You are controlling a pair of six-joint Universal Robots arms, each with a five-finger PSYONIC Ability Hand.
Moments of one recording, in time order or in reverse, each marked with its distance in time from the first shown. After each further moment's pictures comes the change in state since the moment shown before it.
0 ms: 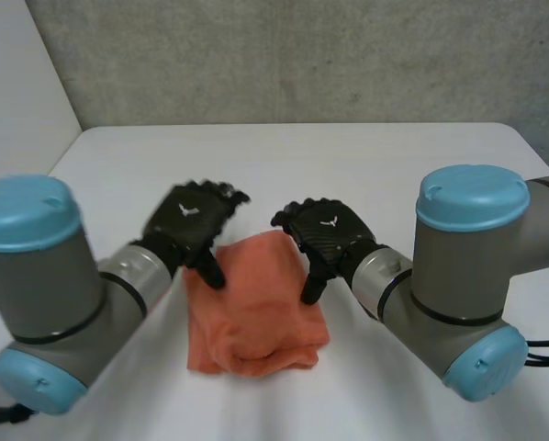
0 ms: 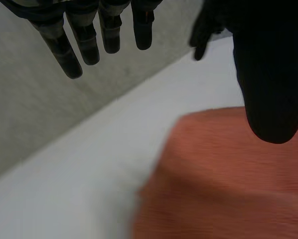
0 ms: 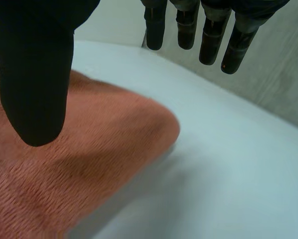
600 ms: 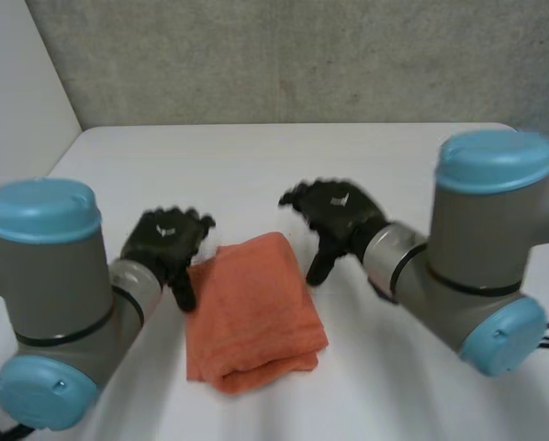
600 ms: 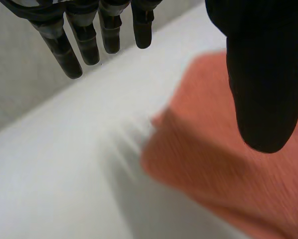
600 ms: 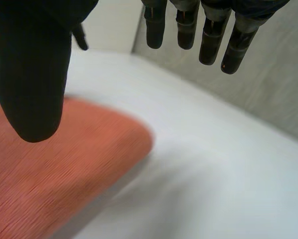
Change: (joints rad) left arm -0.018 0.003 0.032 -0.133 -0.225 0.030; right arm -0.036 -0.052 -0.070 0.066 0.004 0.003; left_hand -0.013 -0.002 0.000 -0.001 -0.004; right_hand -0.014 0.000 0.000 0.000 -0.003
